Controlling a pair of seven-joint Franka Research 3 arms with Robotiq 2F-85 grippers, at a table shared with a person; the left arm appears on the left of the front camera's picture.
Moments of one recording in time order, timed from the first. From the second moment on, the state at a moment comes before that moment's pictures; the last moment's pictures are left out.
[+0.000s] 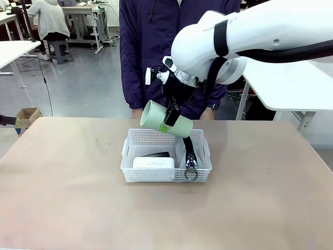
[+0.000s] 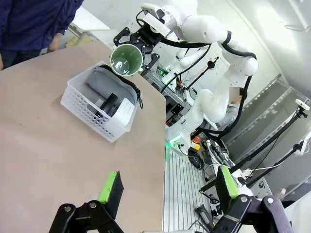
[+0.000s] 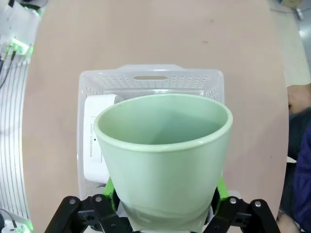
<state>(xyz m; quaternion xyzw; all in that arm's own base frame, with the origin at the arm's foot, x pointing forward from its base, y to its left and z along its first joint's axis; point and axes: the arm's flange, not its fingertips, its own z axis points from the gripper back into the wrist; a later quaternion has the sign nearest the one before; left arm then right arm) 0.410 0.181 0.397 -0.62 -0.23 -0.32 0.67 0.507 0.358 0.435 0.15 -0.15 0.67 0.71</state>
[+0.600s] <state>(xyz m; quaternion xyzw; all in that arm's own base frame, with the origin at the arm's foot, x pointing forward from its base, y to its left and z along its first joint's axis) 0.410 0.181 0.398 -0.62 -0.23 -0.32 0.67 0.508 0.366 0.416 0.16 -0.14 0.68 0.70</state>
